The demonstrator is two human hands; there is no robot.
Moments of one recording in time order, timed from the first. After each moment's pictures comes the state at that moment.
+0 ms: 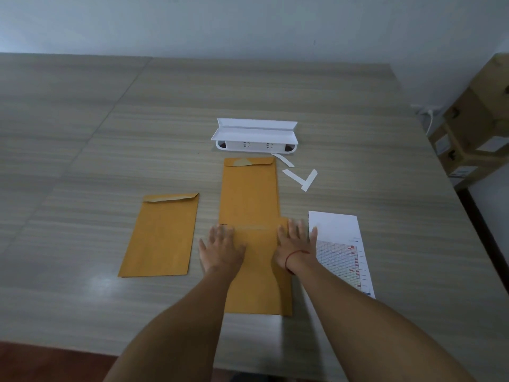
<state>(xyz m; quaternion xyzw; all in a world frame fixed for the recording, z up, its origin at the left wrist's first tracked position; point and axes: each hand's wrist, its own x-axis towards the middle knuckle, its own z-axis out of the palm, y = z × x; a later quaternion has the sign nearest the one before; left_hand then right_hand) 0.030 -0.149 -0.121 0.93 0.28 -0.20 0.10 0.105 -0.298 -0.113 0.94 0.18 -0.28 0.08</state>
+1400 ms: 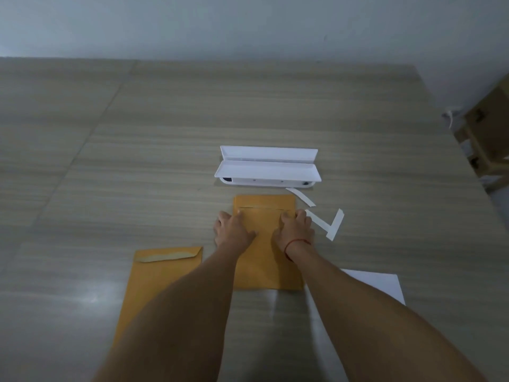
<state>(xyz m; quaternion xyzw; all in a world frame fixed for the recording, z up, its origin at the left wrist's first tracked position) 0.214 -0.053 -0.117 0.90 0.32 -0.17 0.25 0.262 -0.184 -0.117 0.96 0.06 -0.23 -0.12</state>
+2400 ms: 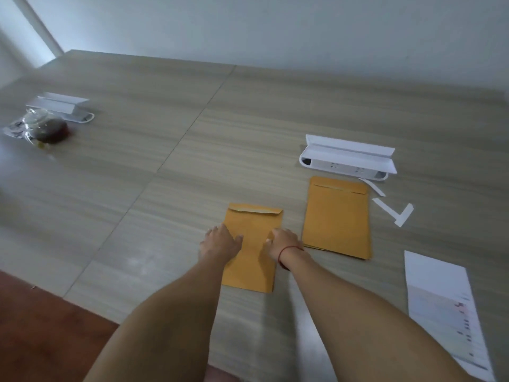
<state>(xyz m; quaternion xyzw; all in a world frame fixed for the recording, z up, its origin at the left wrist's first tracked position) -0.014 0.049 -0.076 0.86 0.44 -0.17 0.20 0.074 -0.073 -0.080 0.92 0.22 -0.32 -0.10</state>
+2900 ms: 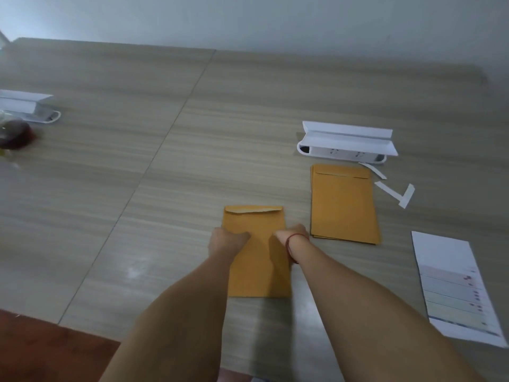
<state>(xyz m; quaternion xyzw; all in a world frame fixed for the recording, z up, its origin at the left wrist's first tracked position) -0.011 0.076 -0.098 0.70 0.56 -0.10 0.44 0.067 -0.044 -0.092 0.83 -0.18 -0.37 -0.37</state>
